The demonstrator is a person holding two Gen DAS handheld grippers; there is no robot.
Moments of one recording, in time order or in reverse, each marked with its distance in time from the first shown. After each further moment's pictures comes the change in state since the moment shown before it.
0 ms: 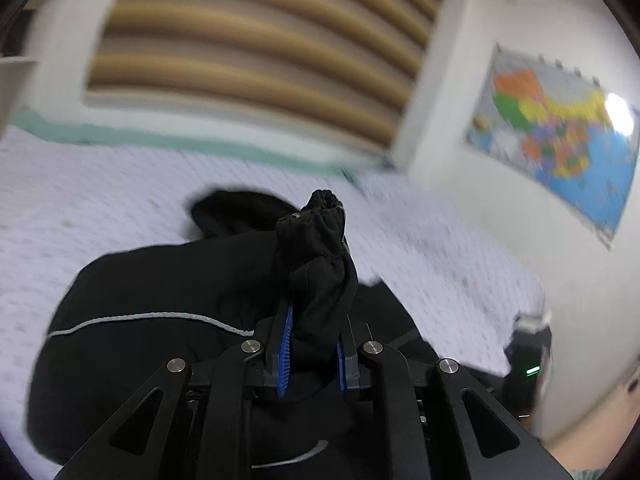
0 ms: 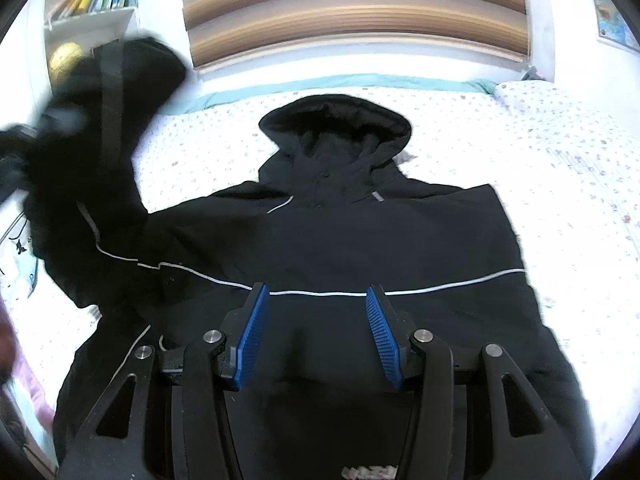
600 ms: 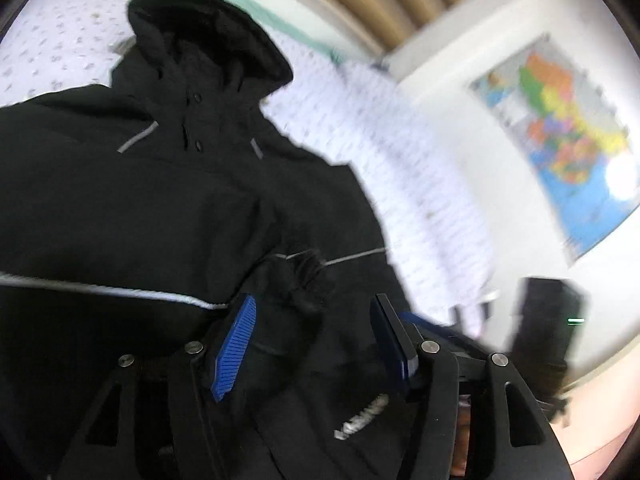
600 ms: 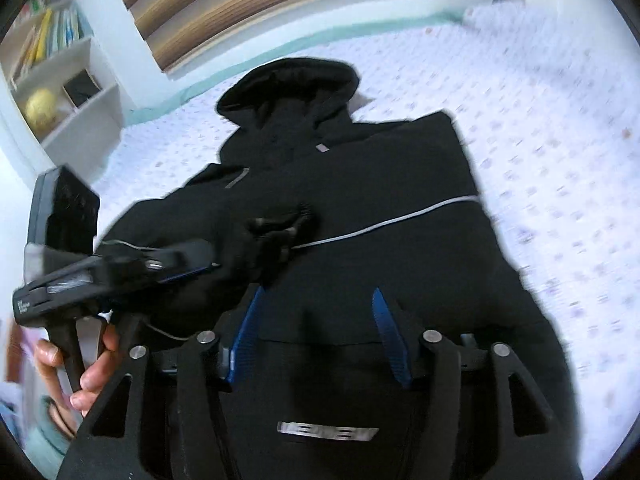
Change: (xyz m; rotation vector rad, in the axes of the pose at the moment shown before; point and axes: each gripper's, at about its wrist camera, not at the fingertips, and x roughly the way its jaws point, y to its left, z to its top) left arm 0.106 0.020 -0.071 -0.323 0.342 -0.263; right arm 0.006 -0.084 -0.016 0.217 0.160 0.124
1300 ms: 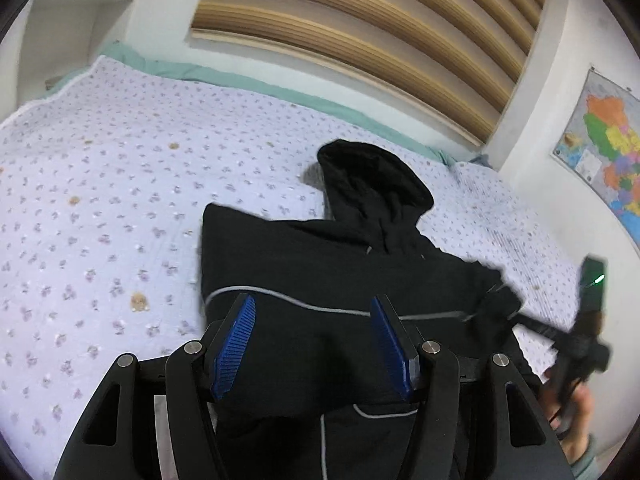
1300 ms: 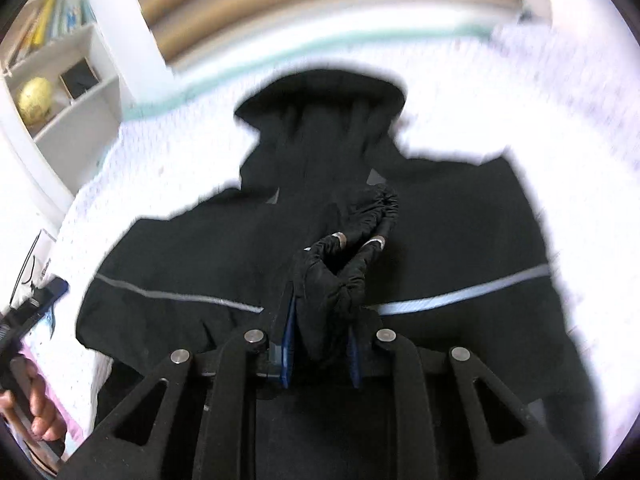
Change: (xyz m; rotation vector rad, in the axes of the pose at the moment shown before) left arm -0.168 0.040 -0.009 0.061 -0.344 0.495; right arm 0.034 0.066 0.048 -0.071 -0.057 -0.078
